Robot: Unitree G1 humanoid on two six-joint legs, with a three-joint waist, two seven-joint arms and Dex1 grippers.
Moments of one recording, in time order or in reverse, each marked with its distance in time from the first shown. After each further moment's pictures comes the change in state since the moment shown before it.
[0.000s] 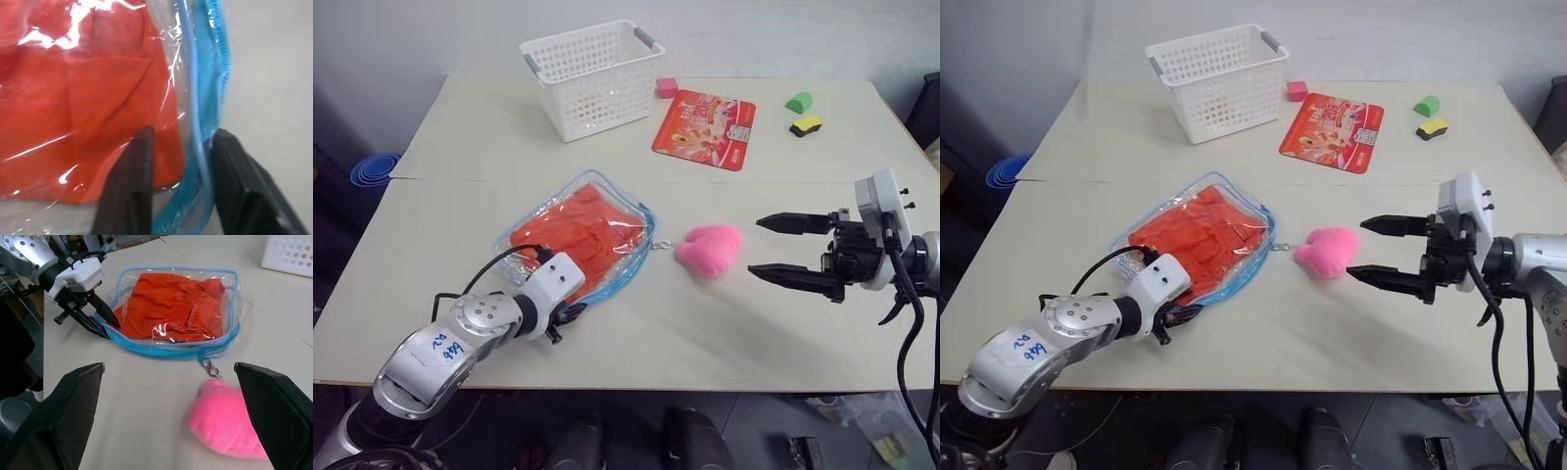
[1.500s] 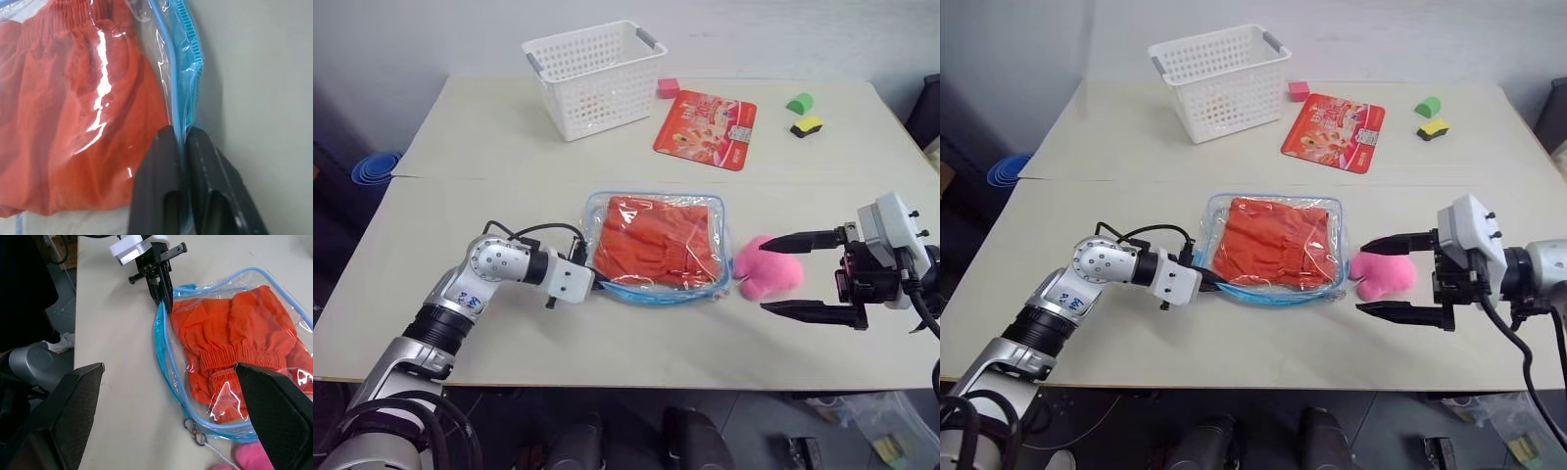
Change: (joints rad) left arm -0.335 -0.094 -0.148 0.961 0.458 -1.545 -0.779; right arm 0.097 -0.112 -0.018 -0.089 -0.040 -0.099 0.112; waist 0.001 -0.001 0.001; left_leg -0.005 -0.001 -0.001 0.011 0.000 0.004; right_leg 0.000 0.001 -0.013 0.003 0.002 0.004
